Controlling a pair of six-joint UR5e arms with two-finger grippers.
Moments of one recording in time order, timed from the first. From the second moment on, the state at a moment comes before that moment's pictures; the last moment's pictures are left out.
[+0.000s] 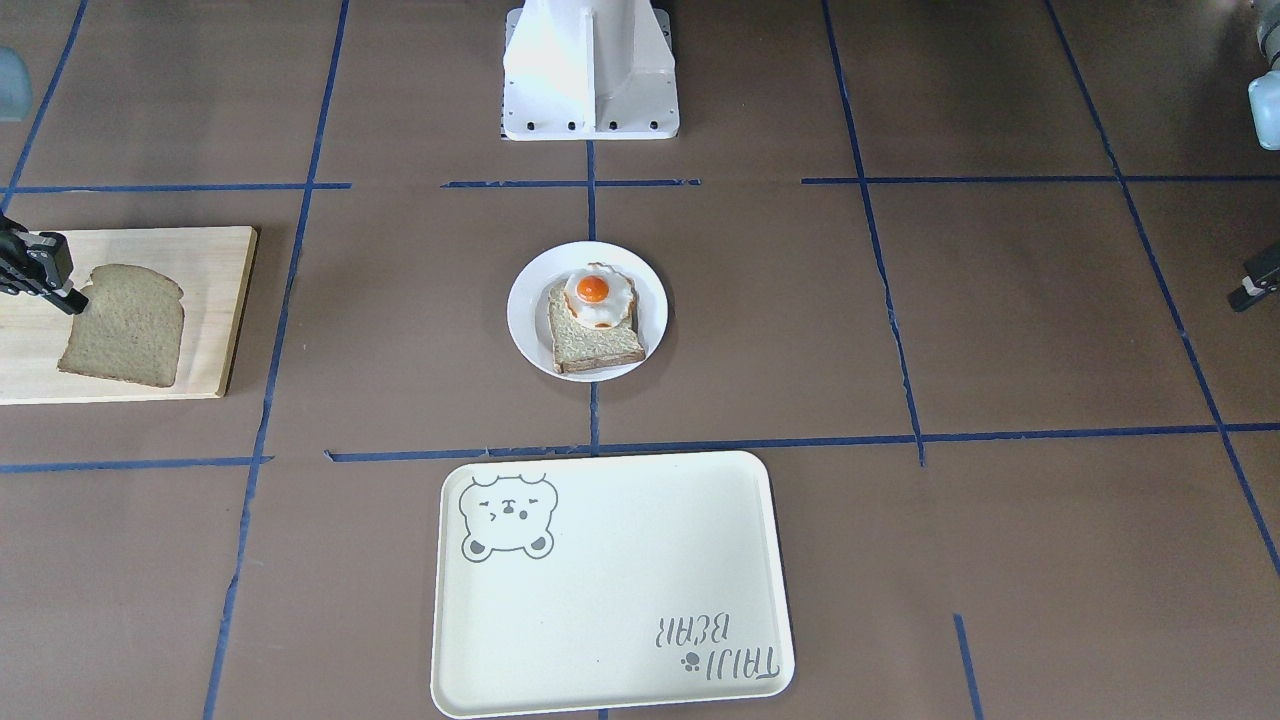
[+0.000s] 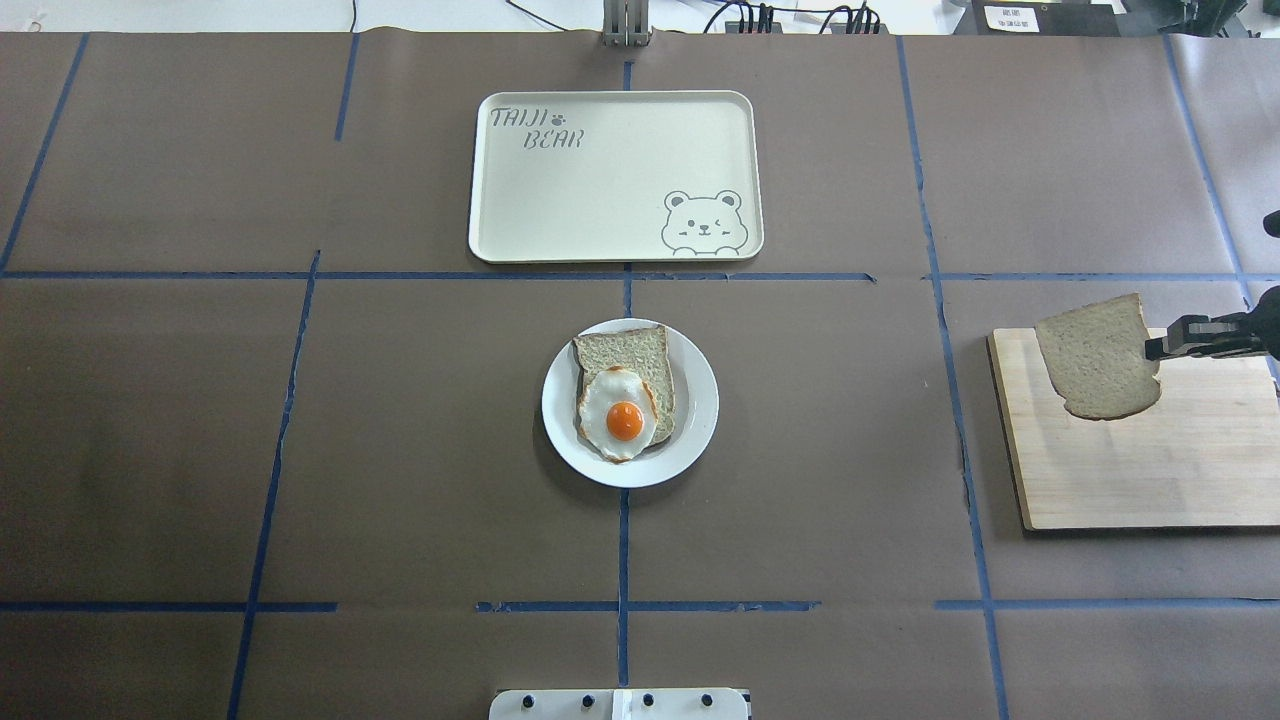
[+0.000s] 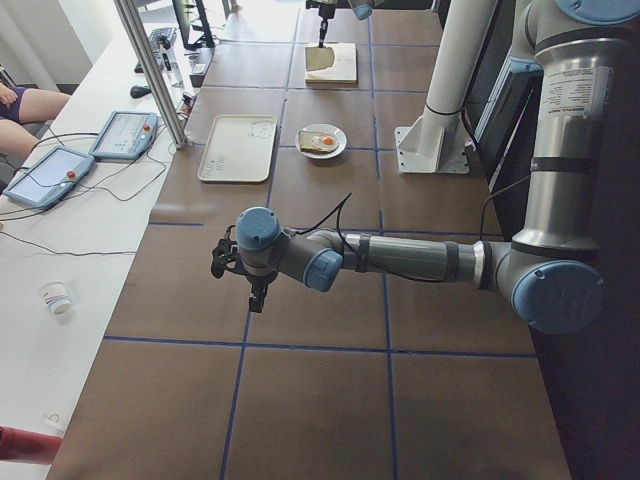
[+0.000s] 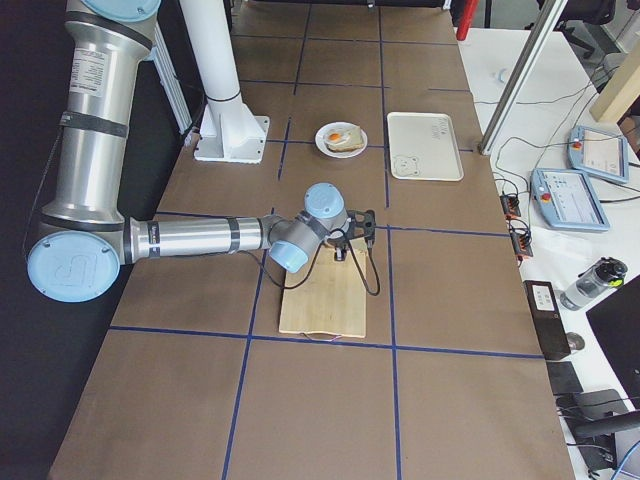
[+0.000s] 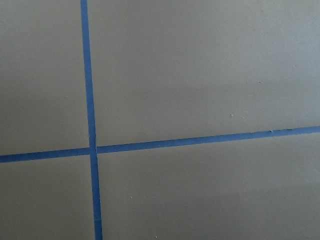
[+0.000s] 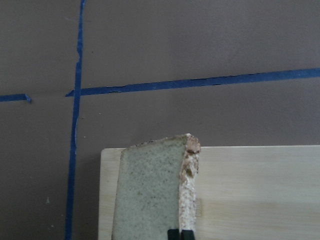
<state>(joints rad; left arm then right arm) -1.42 -1.59 -1.59 -1.92 -2.43 -0.30 1.08 -1.74 1.78 -0.73 2.27 0.95</state>
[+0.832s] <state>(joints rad) -1.42 -1.59 -1.58 -1.92 -2.43 -0.30 0.86 -1.30 1.81 -0.72 2.14 1.41</state>
